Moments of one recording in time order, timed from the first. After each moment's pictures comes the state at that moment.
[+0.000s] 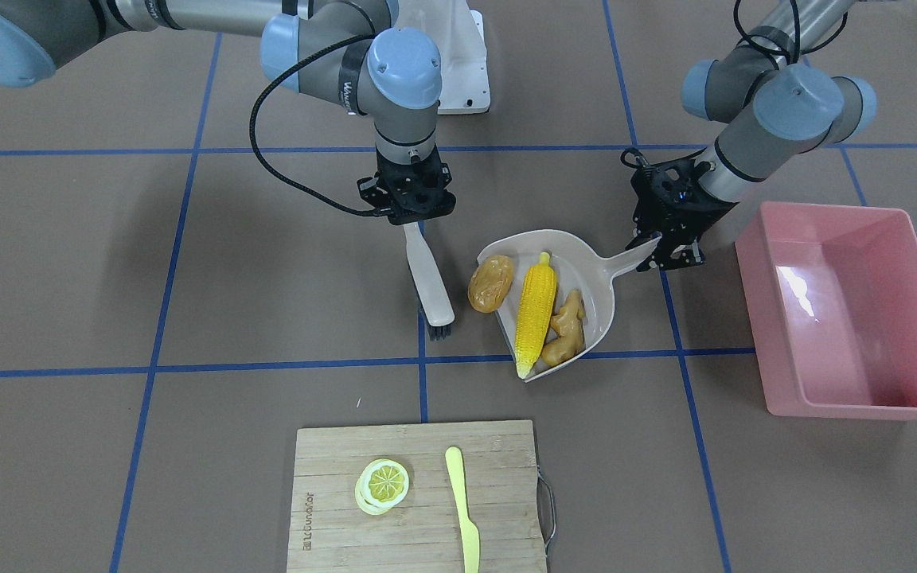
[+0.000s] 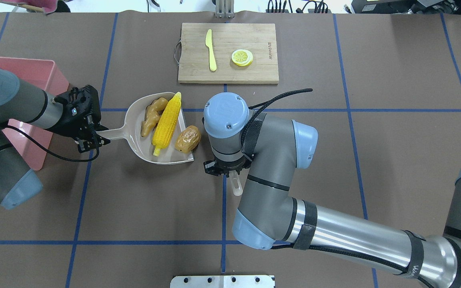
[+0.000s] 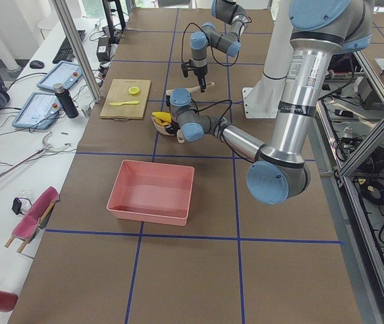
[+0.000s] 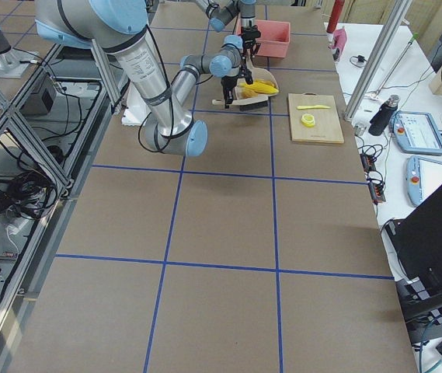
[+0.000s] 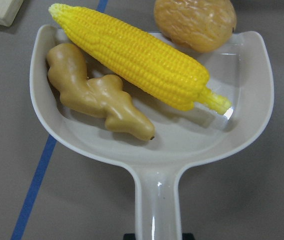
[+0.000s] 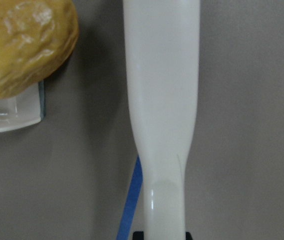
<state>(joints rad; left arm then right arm) -0.79 -1.80 -1.72 -2.15 -2.14 0.16 0.44 -0.74 1.55 -1.71 1.90 0.98</state>
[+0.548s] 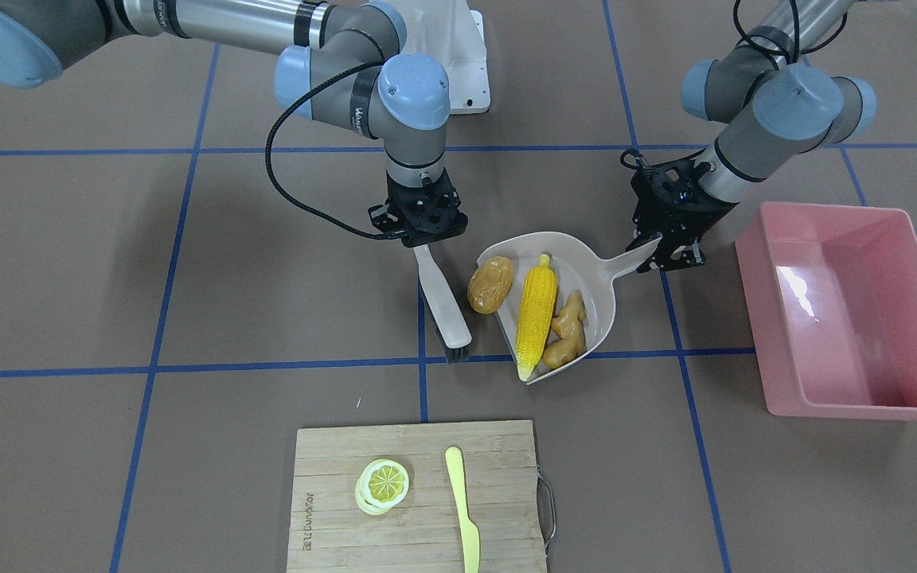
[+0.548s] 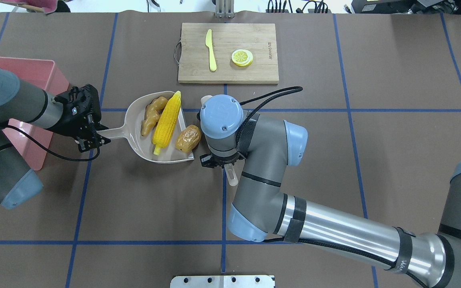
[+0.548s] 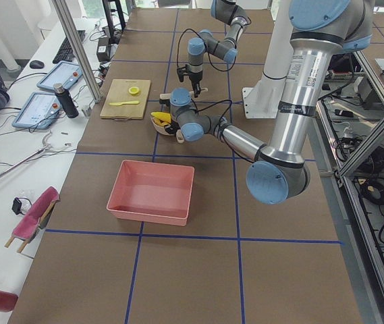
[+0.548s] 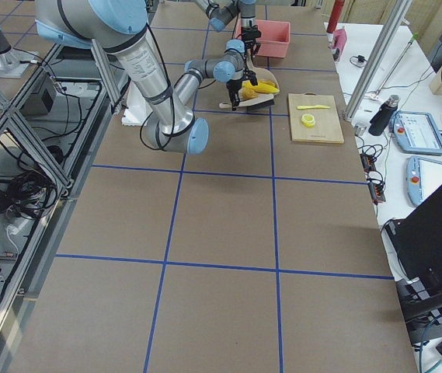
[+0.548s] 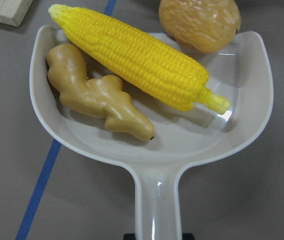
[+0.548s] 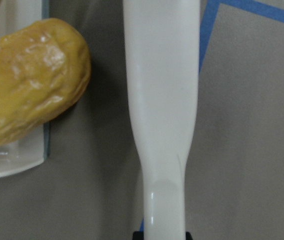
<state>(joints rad) -0.79 -1.80 -1.72 -2.15 -2.14 0.15 0.44 -0.71 1.43 -1.58 1.84 0.95</state>
